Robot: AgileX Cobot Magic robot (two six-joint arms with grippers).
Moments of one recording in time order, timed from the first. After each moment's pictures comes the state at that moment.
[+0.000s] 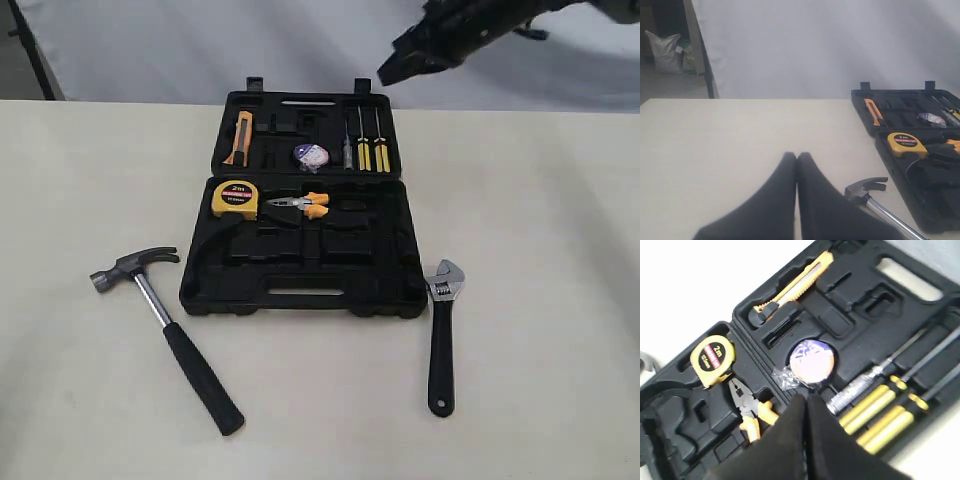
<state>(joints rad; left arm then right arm) -0.40 1.30 -0.96 0.82 0.66 -0.60 -0.02 2.37 -2.25 0.76 1.19 -0.84</state>
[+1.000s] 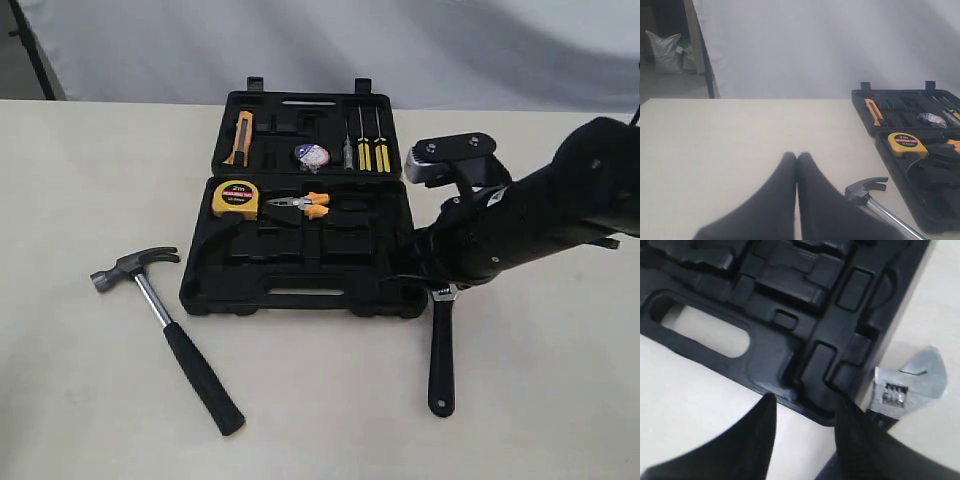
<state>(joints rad) -0.40 1.30 -0.96 0.82 0.66 -0.60 0.29 1.62 -0.80 0.47 0.35 -0.38</state>
